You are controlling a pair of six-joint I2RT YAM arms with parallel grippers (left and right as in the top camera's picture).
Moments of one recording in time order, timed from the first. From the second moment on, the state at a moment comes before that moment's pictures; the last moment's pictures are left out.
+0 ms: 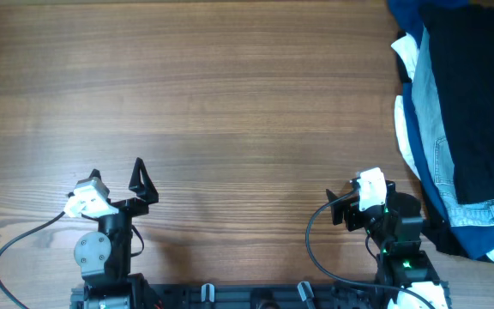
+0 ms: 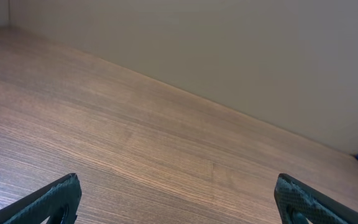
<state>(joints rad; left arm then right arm) 0.14 0.03 0.01 -0.07 0.05 -0.36 0.05 0.65 0.01 0.01 -0.21 -0.17</state>
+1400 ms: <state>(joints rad) 0.14 0.03 0.01 0.00 0.12 -0.36 0.05 0.82 0.26 0.53 -0.37 -0.01</state>
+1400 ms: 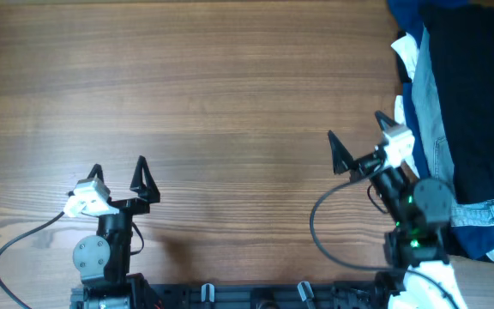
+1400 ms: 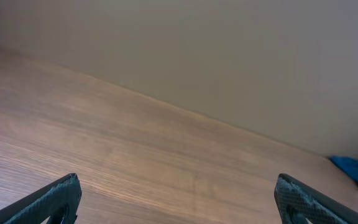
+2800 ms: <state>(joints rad) 0.14 1.14 0.92 -0.44 0.38 -0.36 0.05 1.54 1.50 -0.64 -0.40 -0.17</state>
